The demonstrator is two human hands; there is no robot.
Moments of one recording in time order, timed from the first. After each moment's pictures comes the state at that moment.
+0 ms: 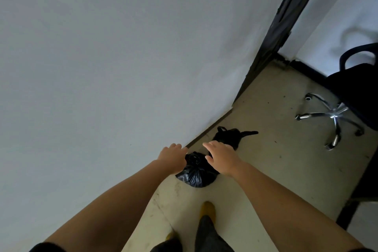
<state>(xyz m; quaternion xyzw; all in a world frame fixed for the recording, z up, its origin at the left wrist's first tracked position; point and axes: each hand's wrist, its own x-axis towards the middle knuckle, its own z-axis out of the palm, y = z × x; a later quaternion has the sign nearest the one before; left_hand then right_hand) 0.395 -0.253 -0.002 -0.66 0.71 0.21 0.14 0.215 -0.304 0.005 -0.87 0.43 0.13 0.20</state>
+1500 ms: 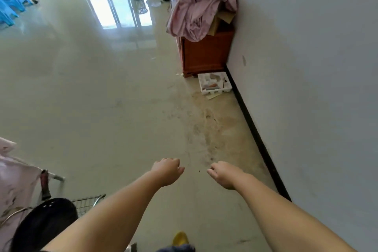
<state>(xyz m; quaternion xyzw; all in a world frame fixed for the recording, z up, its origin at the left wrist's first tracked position) 0.169 0.372 0.011 -0.89 -0.31 0.28 -0.18 0.318 0.230 0.004 -0.81 -0.44 0.39 -0.05</state>
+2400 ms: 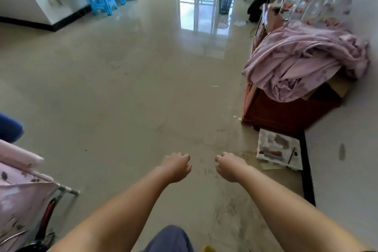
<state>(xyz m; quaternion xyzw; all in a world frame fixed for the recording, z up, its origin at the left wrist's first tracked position) 0.320 0.792 0.028 -0.83 -0.47 0.19 -0.21 0.506 0.742 0.024 -0.69 -0.65 0.26 -0.19</state>
